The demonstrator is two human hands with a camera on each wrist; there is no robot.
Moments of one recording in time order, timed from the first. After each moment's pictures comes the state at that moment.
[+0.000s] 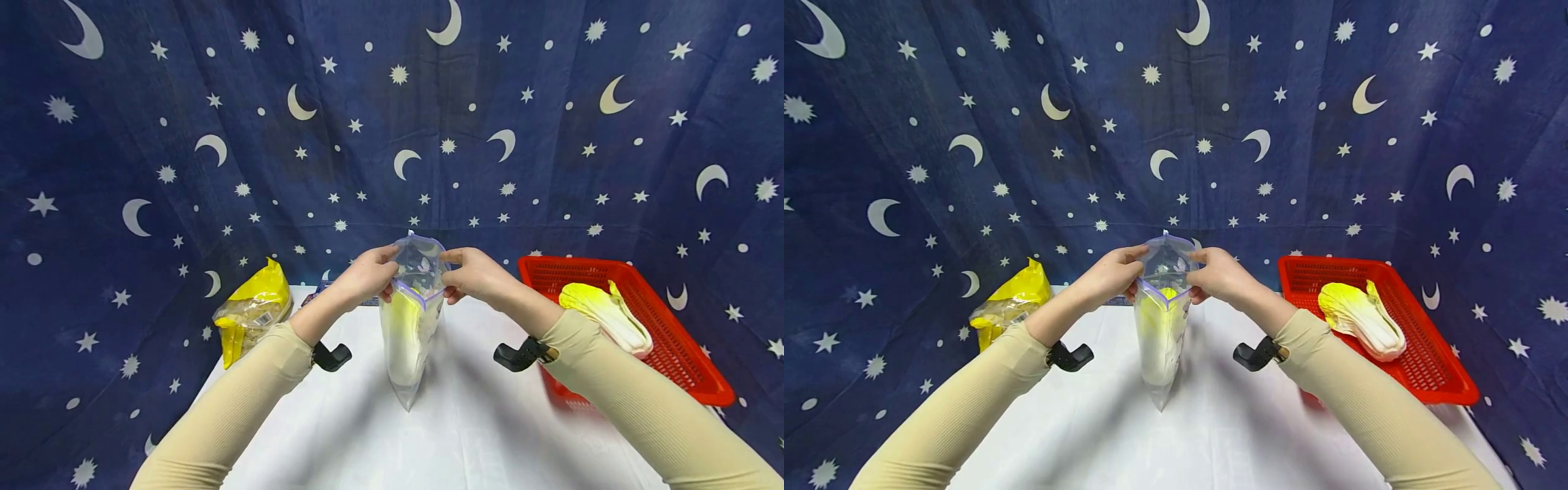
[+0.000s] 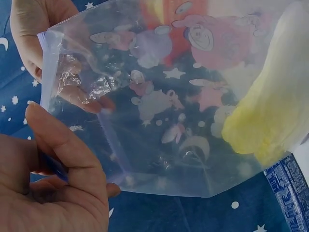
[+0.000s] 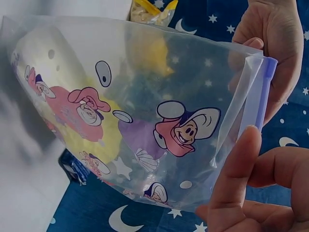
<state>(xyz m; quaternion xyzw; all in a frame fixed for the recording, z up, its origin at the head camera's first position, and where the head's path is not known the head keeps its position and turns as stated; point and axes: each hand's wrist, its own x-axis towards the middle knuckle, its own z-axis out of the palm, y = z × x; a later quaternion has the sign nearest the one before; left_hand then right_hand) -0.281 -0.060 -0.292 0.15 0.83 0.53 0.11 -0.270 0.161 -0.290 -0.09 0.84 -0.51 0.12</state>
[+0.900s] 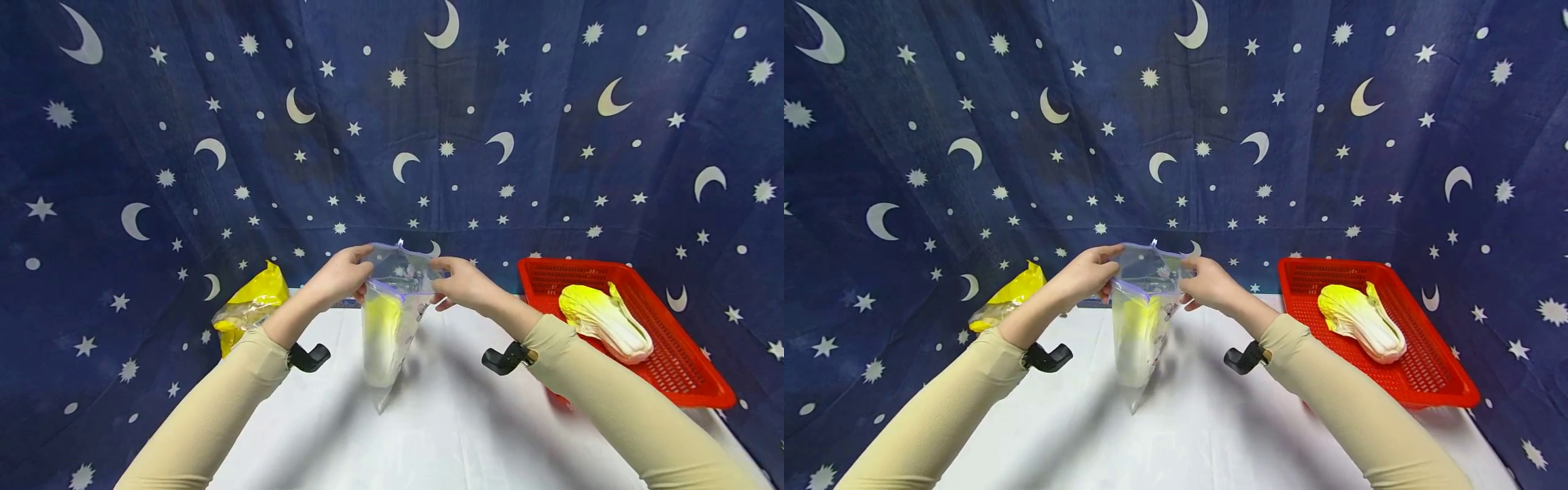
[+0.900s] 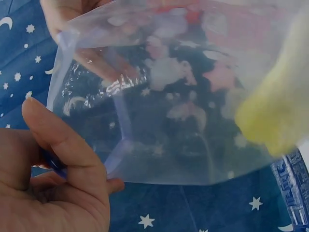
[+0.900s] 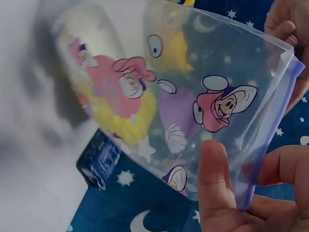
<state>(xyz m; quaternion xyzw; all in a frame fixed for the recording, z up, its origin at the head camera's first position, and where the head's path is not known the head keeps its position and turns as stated) -0.282 -0.095 -0.285 0.14 0.85 0.51 0.10 -0.288 0.153 -0.319 -0.10 0.84 -0.52 0.11</state>
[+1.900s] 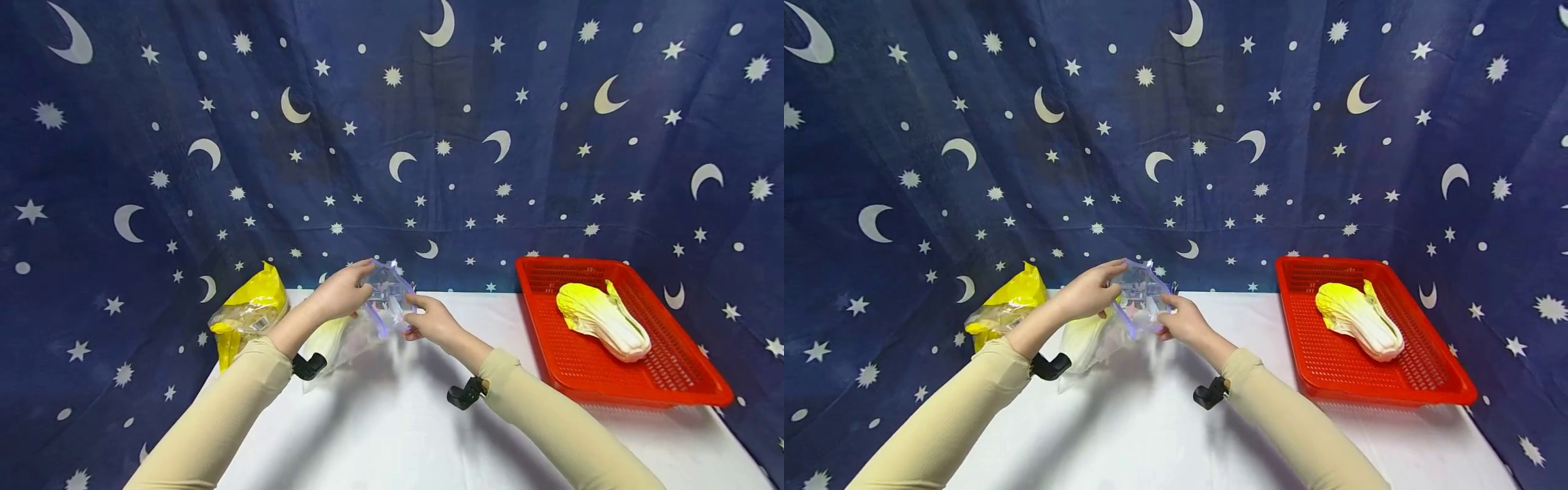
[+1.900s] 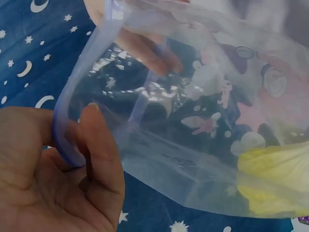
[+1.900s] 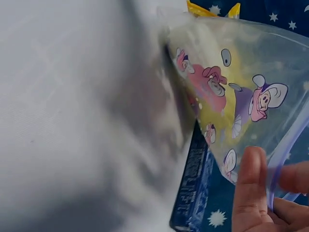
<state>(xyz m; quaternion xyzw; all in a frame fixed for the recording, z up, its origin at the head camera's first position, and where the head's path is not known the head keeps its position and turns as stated) -0.294 -0.101 -0.321 0.22 0.92 0.32 0.06 -0.297 0.109 -0.426 -0.06 0.76 -0.64 0.10</state>
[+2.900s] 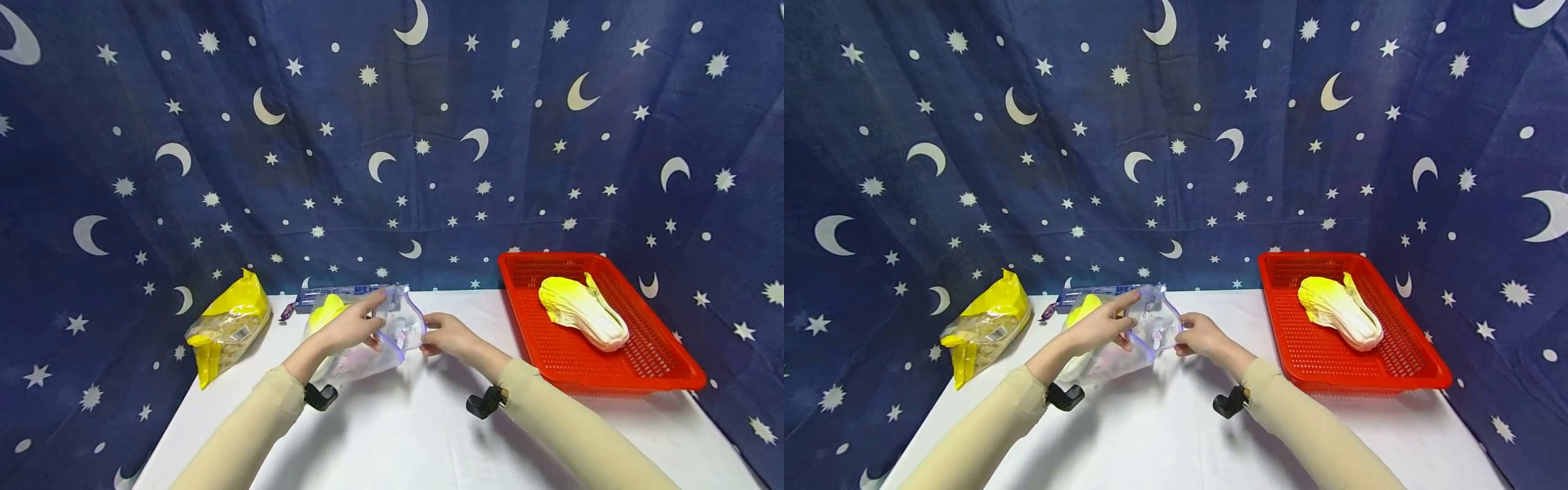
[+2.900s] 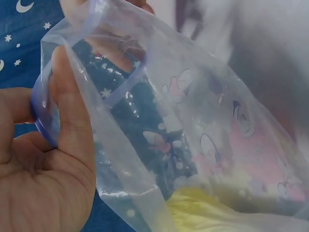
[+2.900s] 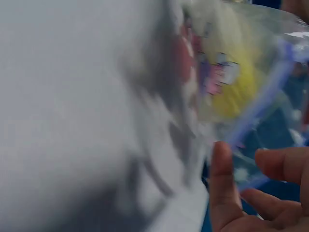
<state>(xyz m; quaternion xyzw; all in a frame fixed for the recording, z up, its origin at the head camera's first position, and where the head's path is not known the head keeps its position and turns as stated) -0.300 -0.072 -0.404 0.24 0.80 0.52 0.17 -0.286 0.168 -0.455 -0.02 0.76 -0.64 0.14</state>
